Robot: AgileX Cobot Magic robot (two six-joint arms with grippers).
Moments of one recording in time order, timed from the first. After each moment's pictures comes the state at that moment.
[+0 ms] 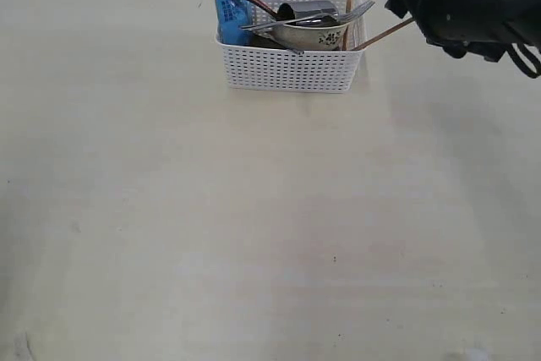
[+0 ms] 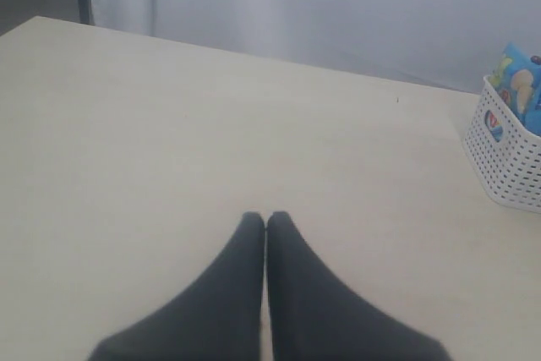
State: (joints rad) left arm -0.05 0.00 0.00 0.14 0.35 -0.31; right arm 0.26 1.71 -0.91 0.70 -0.08 -0.01
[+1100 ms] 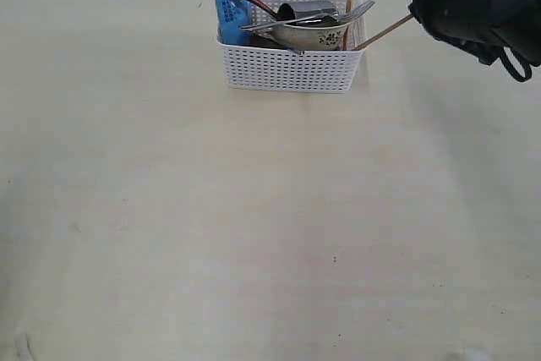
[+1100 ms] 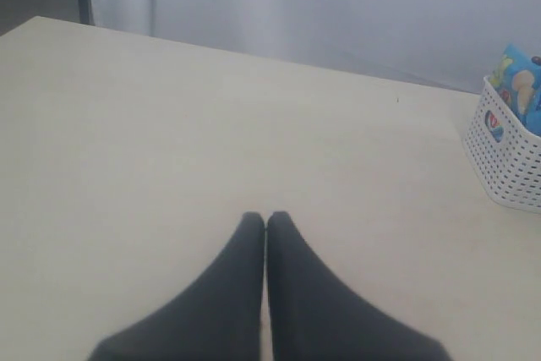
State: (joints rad) left arm -0.05 0.00 0.00 0.14 0.35 -0.31; right arm 0.26 1.75 -0.92 0.74 -0.21 0.10
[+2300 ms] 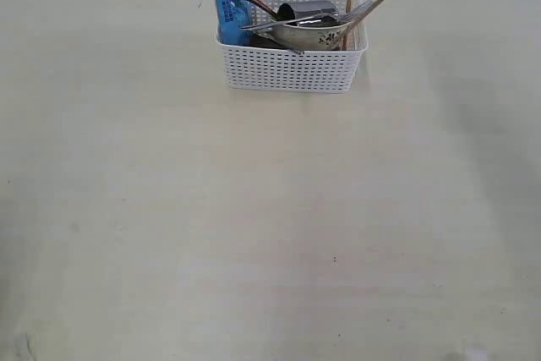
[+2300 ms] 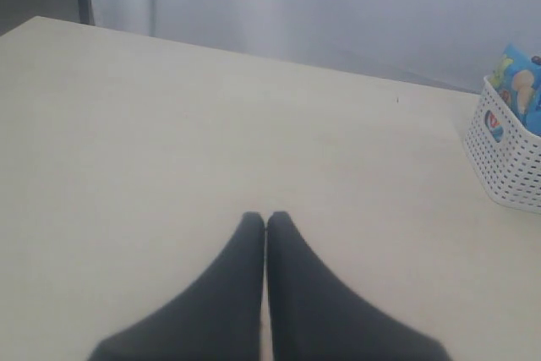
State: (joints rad) left arm -0.05 0.00 0.00 0.14 0.35 -0.31; right arm 0.26 1.51 -0.92 0.66 -0.22 -0.02
